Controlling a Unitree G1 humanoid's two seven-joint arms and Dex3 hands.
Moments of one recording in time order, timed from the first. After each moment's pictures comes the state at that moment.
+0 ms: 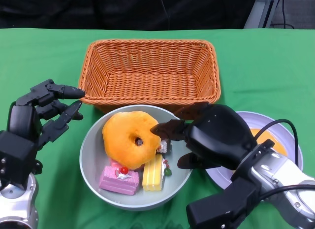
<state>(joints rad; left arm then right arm) -0.49 0.15 0.18 1.02 -0.03 -0.89 -0.09 -0.40 -0.28 0.54 0.12 -1.01 -0.25 -0.10</state>
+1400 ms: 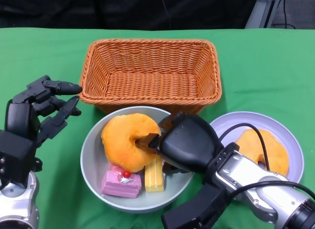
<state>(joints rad) -0.49 0.14 0.19 1.00 -0.04 -0.89 -0.07 -0.55 -0.19 0.74 0.39 -1.18 -0.15 -0.23</state>
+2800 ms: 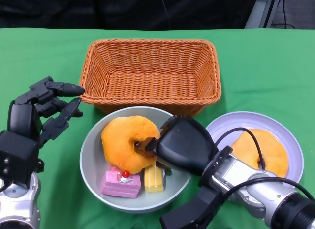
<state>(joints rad) -0.49 0.14 0.19 1.01 -0.02 -0.89 -0.05 -0.63 -0.13 0.82 0.64 -1.16 -0.20 -0.49</state>
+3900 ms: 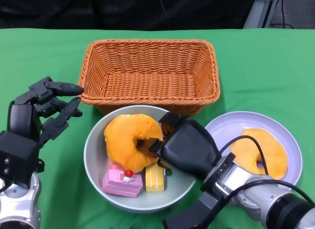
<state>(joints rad) -0.49 0.14 0.18 1.01 -0.02 -0.89 -0.04 -0.67 -0.08 0.87 0.85 -1.16 -0.21 -0.78</state>
